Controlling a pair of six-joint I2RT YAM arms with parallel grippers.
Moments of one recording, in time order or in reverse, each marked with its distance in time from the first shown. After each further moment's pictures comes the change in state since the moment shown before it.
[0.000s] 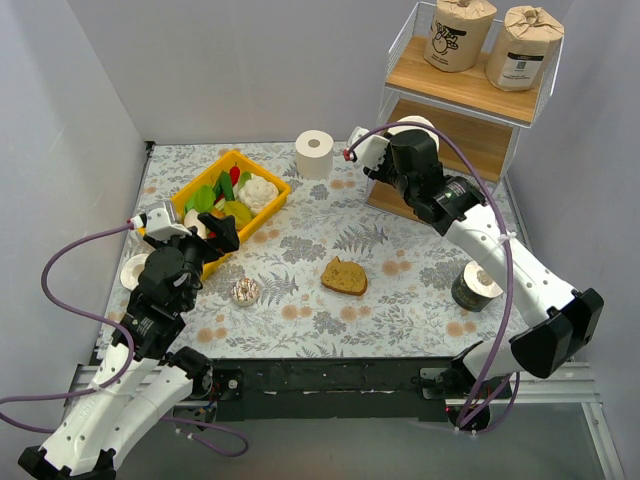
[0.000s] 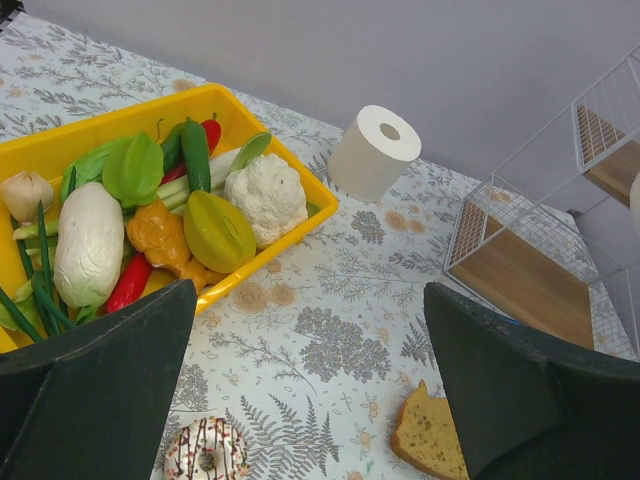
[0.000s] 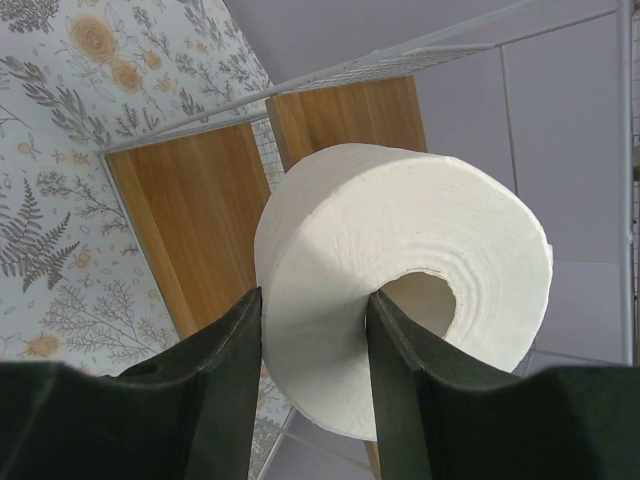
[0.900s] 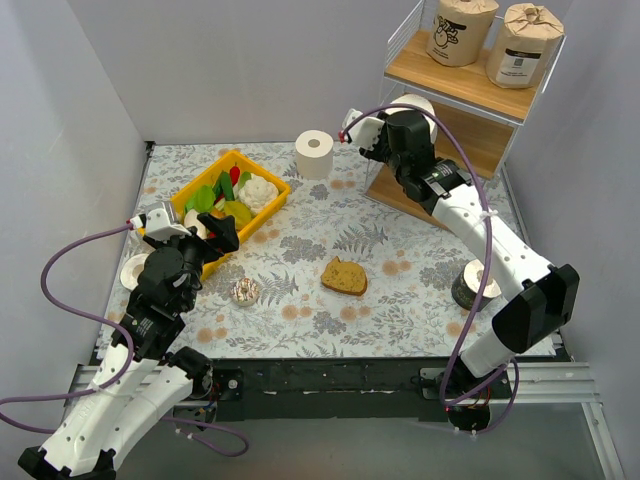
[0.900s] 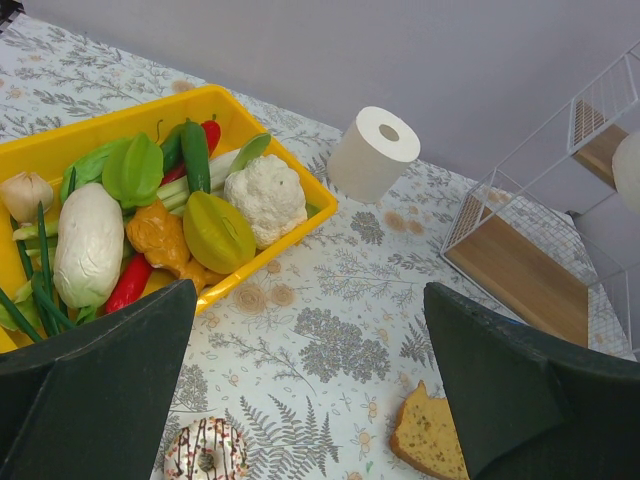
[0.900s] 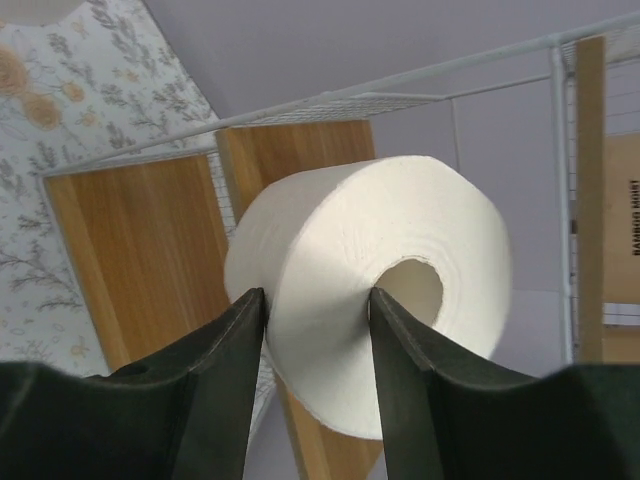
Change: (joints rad) left arm 0.000 -0.003 0.000 0.000 0.000 0.000; right arm -0.077 0.160 0.105 0.117 -0.036 -0.114
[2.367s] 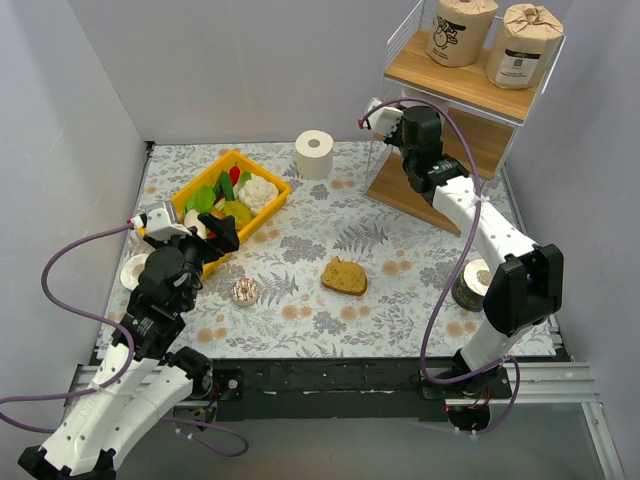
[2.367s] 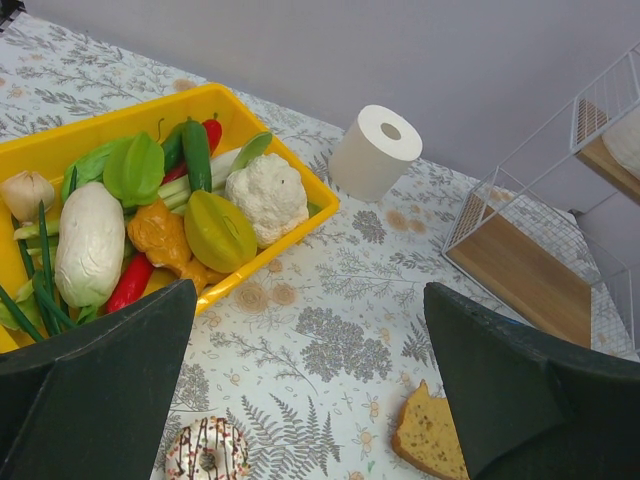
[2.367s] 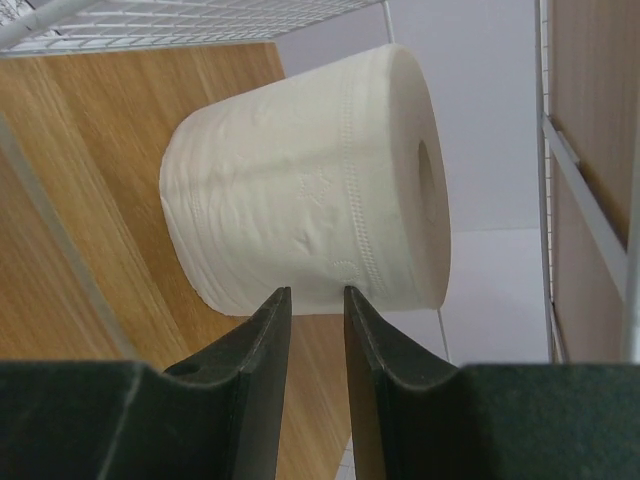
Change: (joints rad) left arm 0.000 0.002 -0.001 0.000 -0.001 0.002; right arm -0.133 0.100 -0.076 0.300 0.088 -0.129
